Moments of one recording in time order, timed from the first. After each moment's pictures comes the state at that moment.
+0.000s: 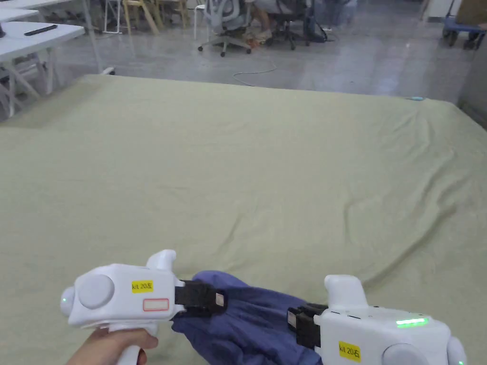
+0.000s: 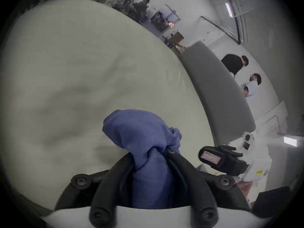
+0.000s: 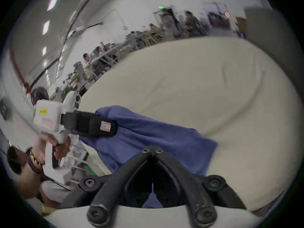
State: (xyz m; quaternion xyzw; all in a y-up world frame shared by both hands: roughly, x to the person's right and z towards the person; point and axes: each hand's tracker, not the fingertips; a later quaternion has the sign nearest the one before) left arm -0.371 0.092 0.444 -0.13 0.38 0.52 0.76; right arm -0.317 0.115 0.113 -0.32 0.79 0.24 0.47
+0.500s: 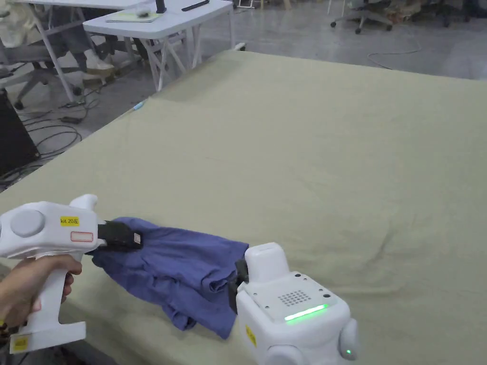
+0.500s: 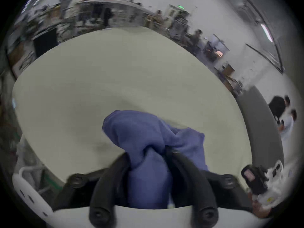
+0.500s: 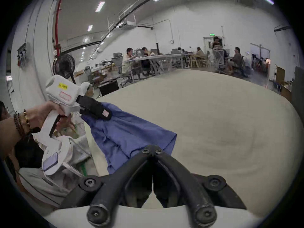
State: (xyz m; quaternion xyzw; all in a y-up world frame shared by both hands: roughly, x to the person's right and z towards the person) left arm -0.379 0.086 0.793 -0.11 0.64 0.49 0.58; right arm -0.378 0.084 0.413 -0.16 0.89 0.23 0.37
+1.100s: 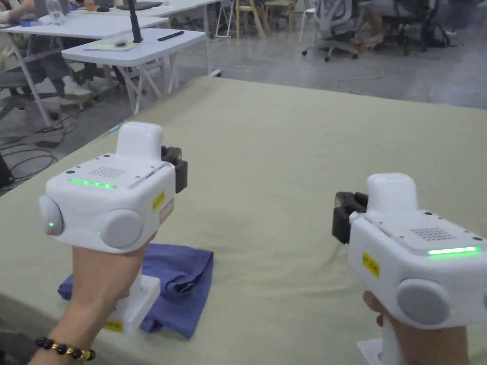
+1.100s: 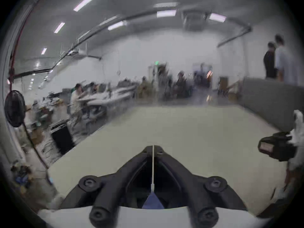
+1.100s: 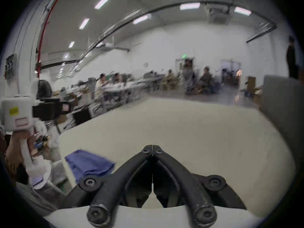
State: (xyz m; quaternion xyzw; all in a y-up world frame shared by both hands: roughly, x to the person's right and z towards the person) left arm -0.348 0.244 0.499 -0.07 0.73 0.07 0.67; right arm -0.397 0.228 0.193 -0.09 0.83 0.11 0.54
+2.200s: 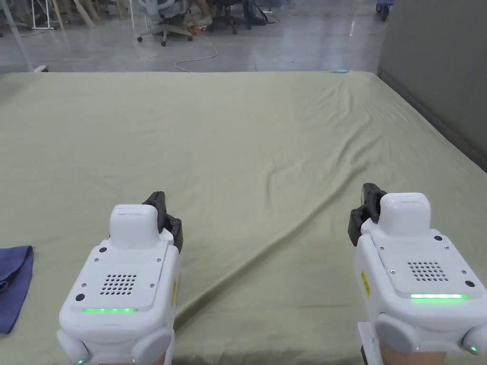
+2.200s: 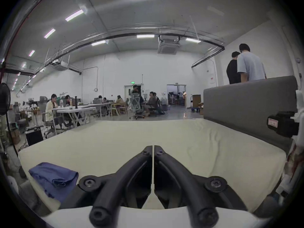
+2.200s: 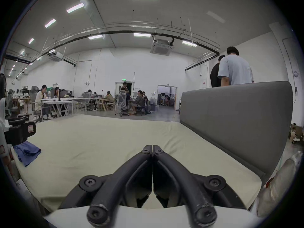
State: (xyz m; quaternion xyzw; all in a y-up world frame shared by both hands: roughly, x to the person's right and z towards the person) left arm -0.257 0.133 0.229 -0.03 0.68 0.02 0.74; right arm -0.241 0.157 -0.051 -0.01 0.64 0.06 0.77
